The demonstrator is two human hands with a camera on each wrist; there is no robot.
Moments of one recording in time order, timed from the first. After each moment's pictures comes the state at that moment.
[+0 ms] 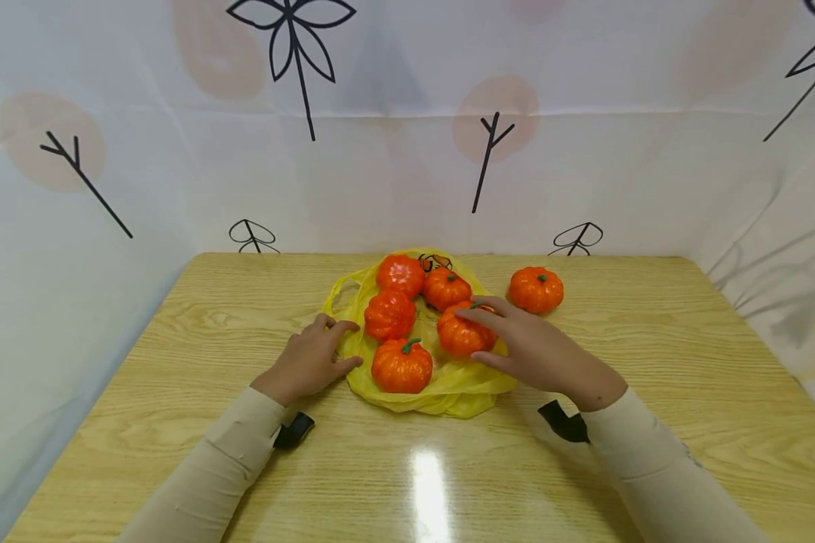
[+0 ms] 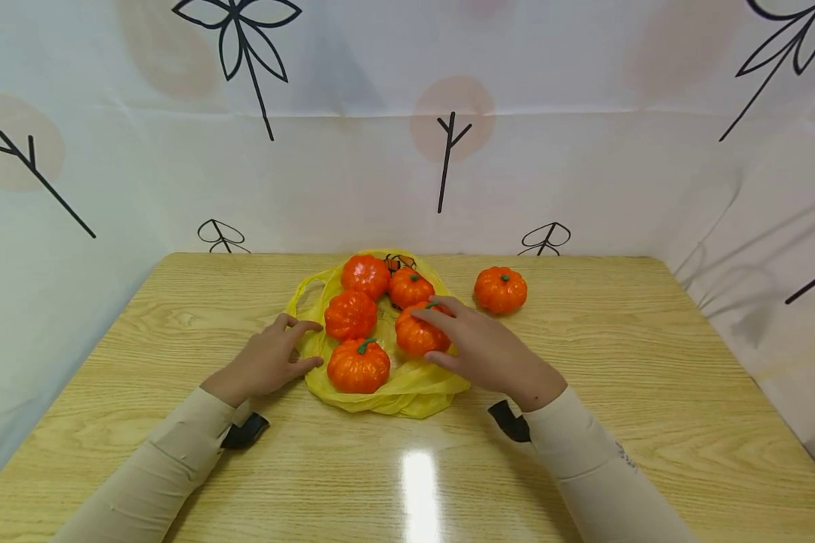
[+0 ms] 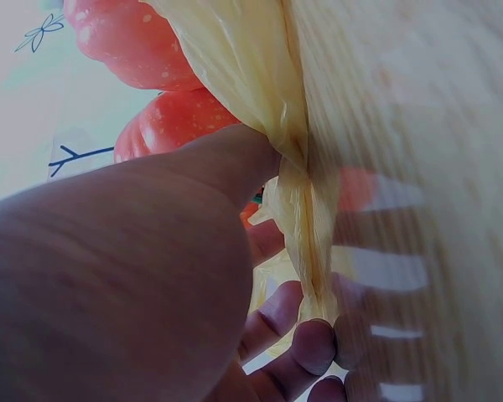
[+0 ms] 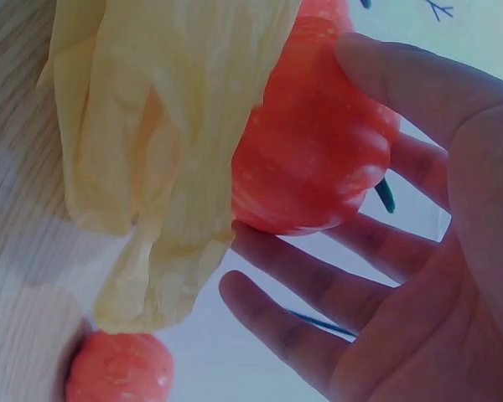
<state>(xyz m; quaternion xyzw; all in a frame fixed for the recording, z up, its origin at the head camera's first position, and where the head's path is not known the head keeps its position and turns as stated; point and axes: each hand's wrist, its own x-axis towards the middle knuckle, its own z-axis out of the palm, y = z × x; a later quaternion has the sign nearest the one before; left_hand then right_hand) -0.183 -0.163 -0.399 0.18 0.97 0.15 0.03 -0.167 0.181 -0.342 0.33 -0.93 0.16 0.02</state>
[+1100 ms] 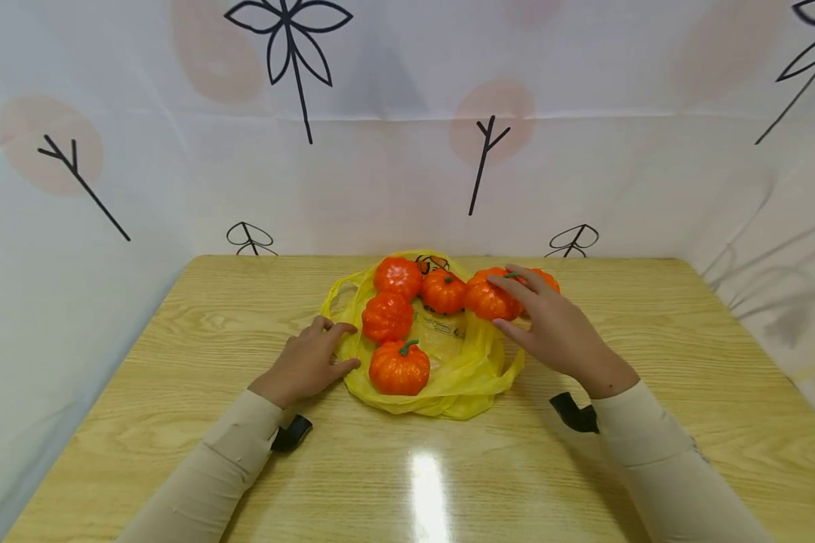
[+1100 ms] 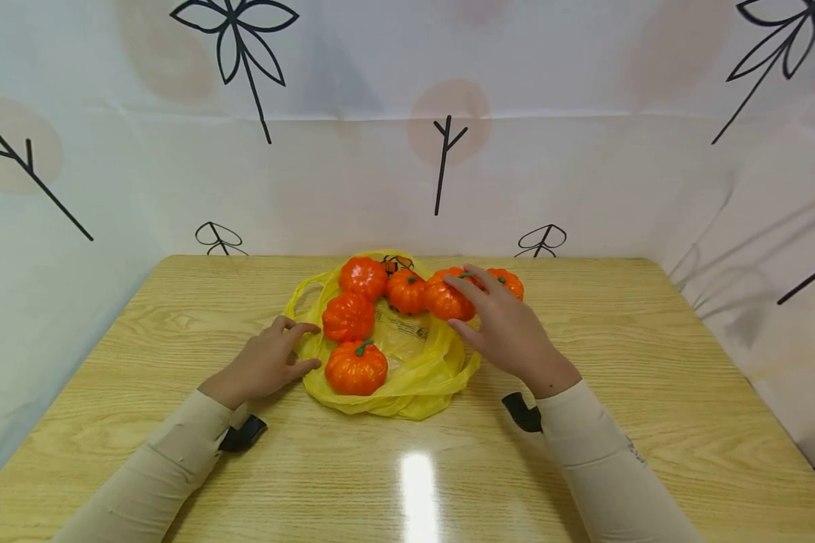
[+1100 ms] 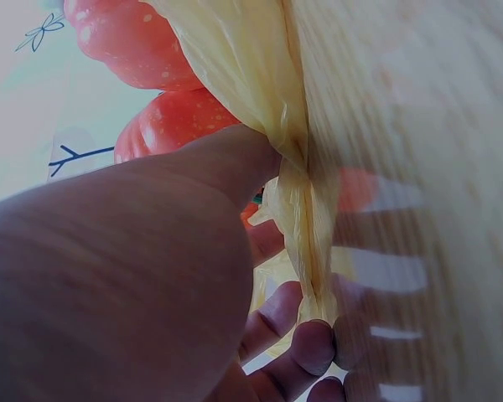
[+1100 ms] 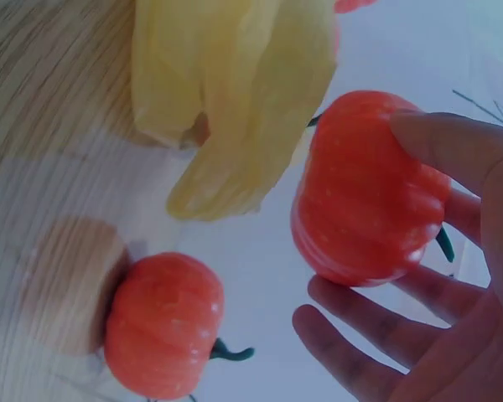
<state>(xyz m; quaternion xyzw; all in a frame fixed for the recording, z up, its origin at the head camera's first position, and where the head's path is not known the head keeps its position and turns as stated) -0.182 -0.162 -0.400 0.18 0.97 0.16 0.03 -0.183 0.207 -0.340 0.24 -0.95 0.17 0.11</state>
